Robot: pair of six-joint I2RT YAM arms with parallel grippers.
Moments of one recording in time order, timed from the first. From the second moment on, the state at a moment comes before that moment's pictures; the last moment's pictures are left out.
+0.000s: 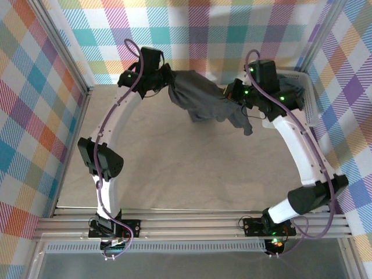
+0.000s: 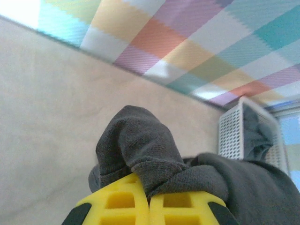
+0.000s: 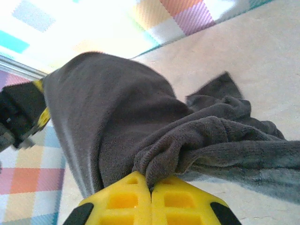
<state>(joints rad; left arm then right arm) -0.39 2.01 2.27 -0.85 0.01 -0.73 0.38 1.48 1.80 -0.90 -0.17 0.67</state>
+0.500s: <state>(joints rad) -0.25 1.94 2.13 -1.00 -0.26 -0.67 0.80 1.67 1.45 -0.59 -0.69 0.62</state>
